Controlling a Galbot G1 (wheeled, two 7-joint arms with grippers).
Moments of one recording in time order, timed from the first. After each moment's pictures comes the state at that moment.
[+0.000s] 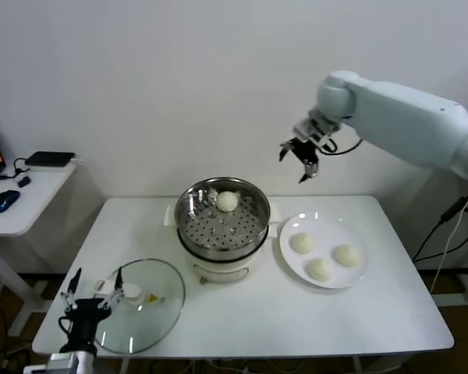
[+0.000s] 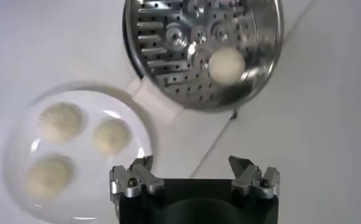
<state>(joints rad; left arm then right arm) 1.66 -1.52 -0.79 -2.04 -0.01 -0.12 0.05 0.75 1.01 -1.43 0.99 0.33 0.09 -1.14</state>
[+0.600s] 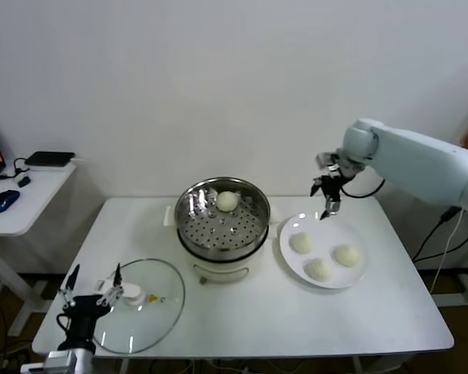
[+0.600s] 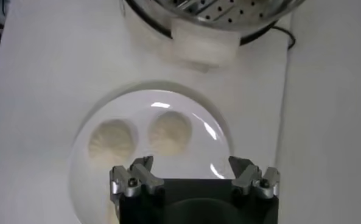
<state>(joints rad) 1.66 -1.53 -0.79 -2.07 -0.02 -0.10 0.05 0.51 0.98 -1.40 0.93 0.39 -0.14 -1.10</state>
